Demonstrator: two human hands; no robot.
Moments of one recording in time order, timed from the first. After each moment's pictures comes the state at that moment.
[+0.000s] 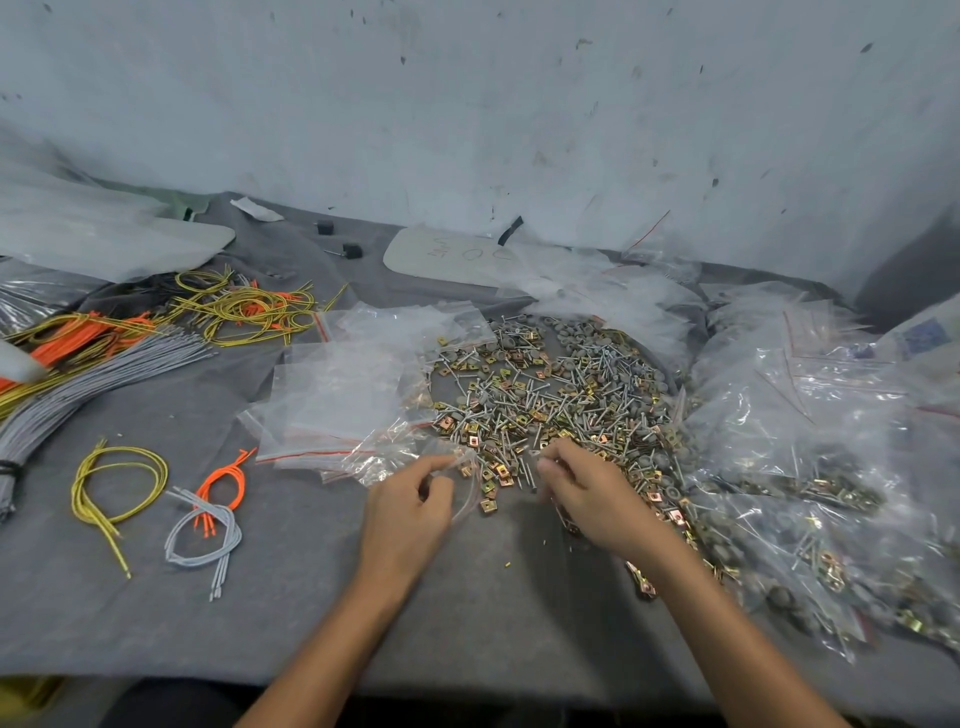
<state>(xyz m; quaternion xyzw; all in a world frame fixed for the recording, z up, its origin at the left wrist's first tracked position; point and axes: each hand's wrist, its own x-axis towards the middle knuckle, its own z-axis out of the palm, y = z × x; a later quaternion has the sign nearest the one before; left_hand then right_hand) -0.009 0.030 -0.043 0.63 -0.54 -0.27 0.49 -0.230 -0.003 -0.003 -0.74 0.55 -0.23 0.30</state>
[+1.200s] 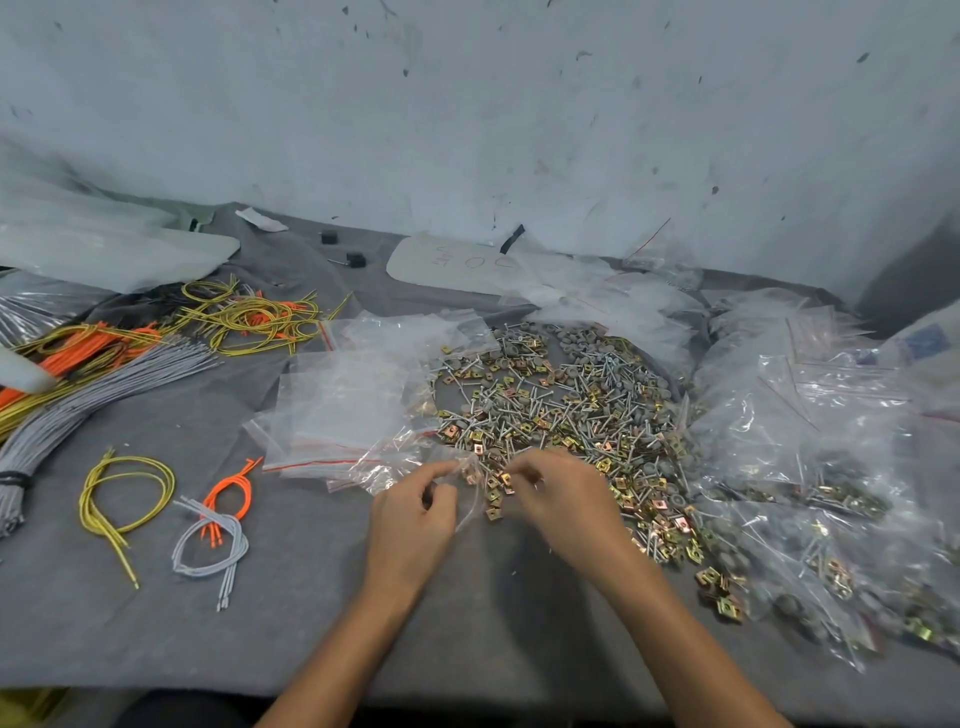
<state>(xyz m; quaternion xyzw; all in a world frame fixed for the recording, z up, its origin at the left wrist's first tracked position) -0.010 0.029 -0.040 0.62 -0.53 -0.26 0.51 -0.190 0.005 0.000 -0.76 0.59 -0.24 0.13</state>
